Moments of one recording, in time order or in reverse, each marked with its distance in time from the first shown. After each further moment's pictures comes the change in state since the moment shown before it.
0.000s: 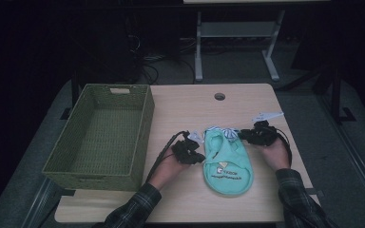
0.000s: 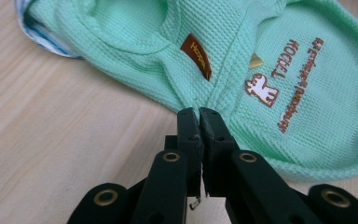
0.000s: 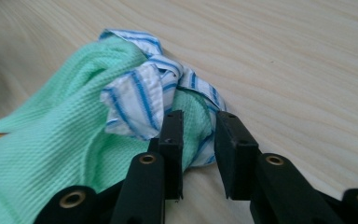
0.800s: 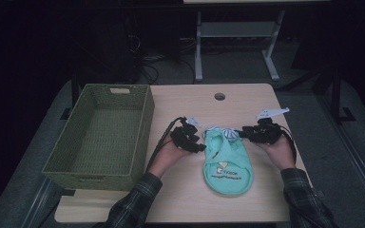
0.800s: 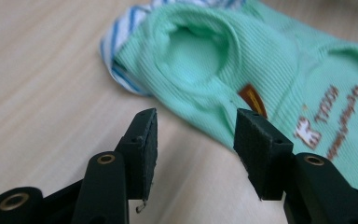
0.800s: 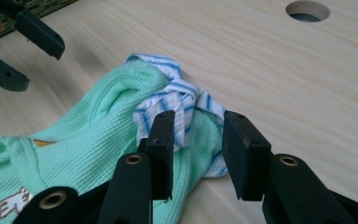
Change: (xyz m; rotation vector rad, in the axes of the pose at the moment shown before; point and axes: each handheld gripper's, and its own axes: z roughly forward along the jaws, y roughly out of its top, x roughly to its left) left arm 0.032 0.030 -0.010 -0.028 0.076 -0.041; right arm 0.001 0.013 -0.017 -0.036 0.062 -0.011
